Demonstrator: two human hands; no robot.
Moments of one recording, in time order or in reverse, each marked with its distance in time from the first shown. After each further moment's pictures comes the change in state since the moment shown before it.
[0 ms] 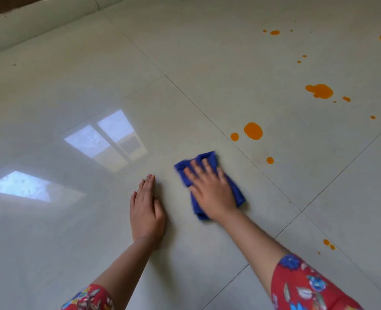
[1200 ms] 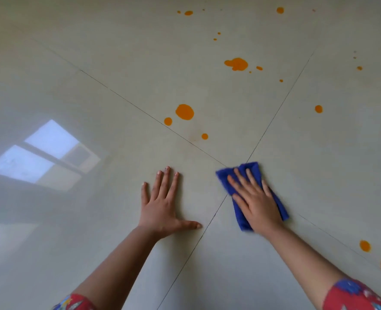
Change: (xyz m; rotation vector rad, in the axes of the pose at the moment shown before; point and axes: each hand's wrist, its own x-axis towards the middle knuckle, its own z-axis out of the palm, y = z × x) left_hand -0.030 0.100 0.058 0.390 -0.727 0.479; right_hand -0.206 0.136 -0.031 -0.034 -0.013 0.412
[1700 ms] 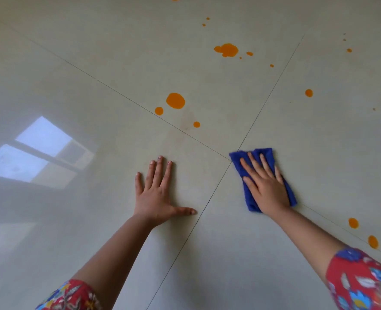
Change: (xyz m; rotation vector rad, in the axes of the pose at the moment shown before) left_hand -0.001 0.002 0.000 -0.024 0.026 -0.015; right_hand -0.012 0.032 -0.008 0.032 0.003 0.166
